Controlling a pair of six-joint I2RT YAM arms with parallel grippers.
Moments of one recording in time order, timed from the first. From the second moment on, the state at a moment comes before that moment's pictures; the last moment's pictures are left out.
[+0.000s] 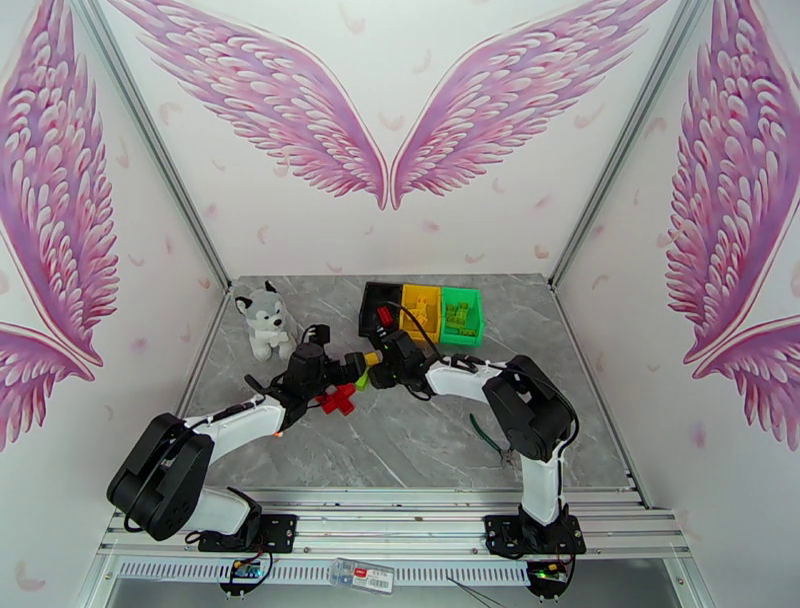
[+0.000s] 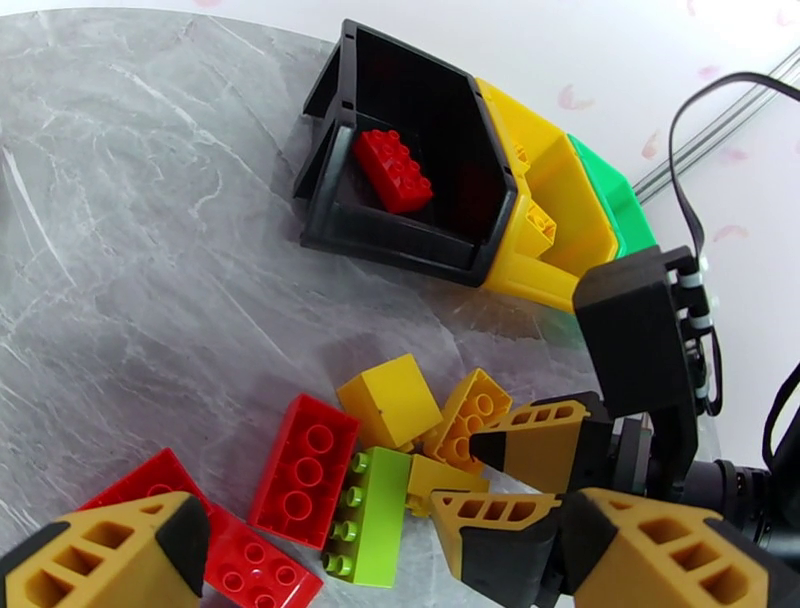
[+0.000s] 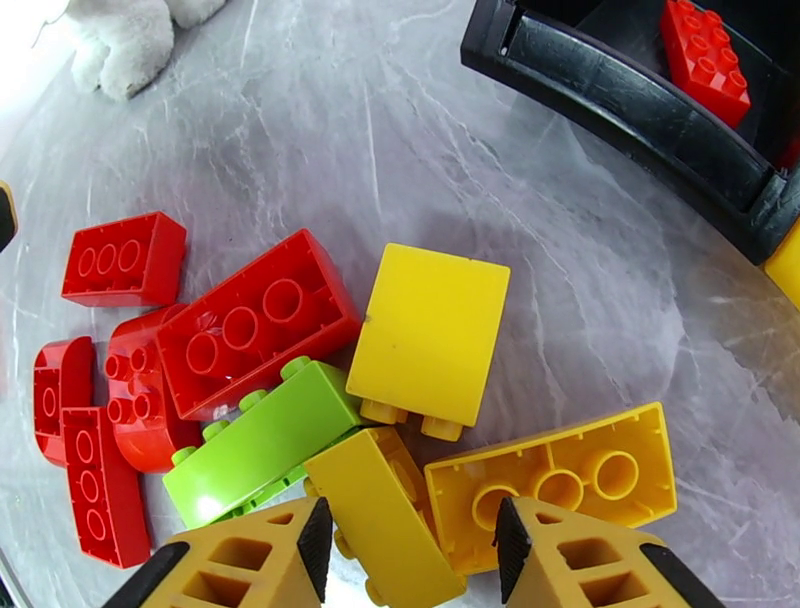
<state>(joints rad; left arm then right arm) -0.48 1.44 0.64 0.29 0.03 -0.59 0.68 1.97 1.19 -0.05 -0.07 0.16</state>
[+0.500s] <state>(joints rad) -0.48 1.44 0.64 0.29 0.04 -0.60 0.71 1.98 1.19 -0.04 -0.06 0.16</state>
